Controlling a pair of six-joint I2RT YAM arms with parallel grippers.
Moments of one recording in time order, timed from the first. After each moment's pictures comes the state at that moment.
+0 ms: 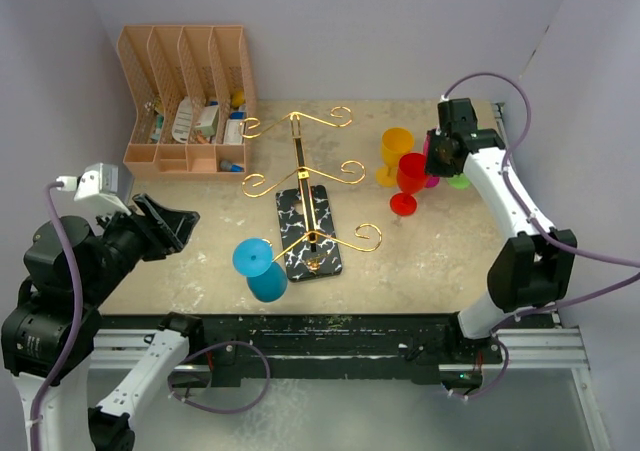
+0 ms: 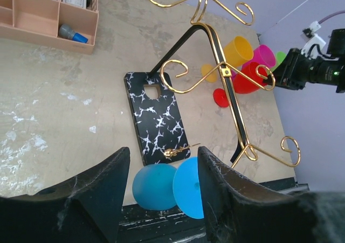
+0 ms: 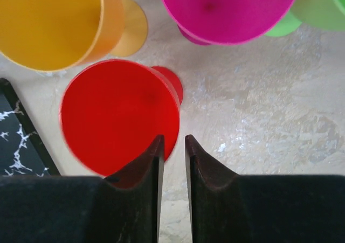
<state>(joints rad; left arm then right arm) -0.22 0.65 1.48 -1.12 0.08 -0.53 0.14 1.58 1.43 -0.83 0.14 0.27</state>
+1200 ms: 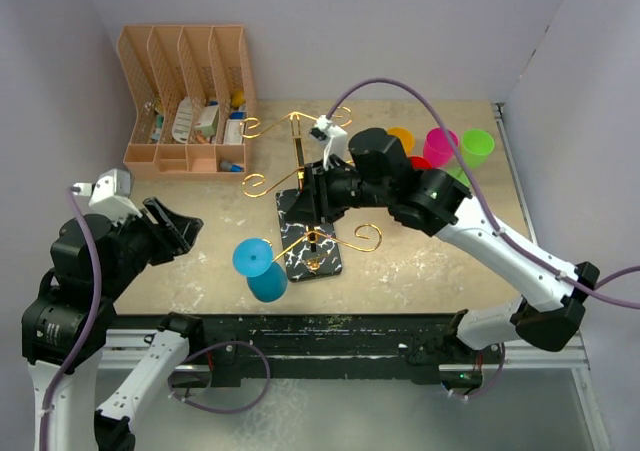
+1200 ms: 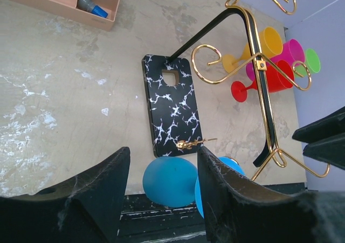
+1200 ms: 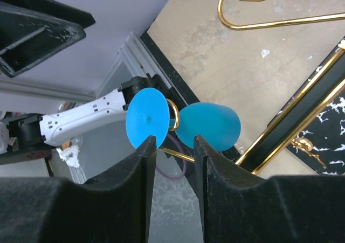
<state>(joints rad) -0.22 0.61 1.34 -1.13 0.03 -0.58 0.92 1.37 1.60 -0.67 -0.28 0.57</state>
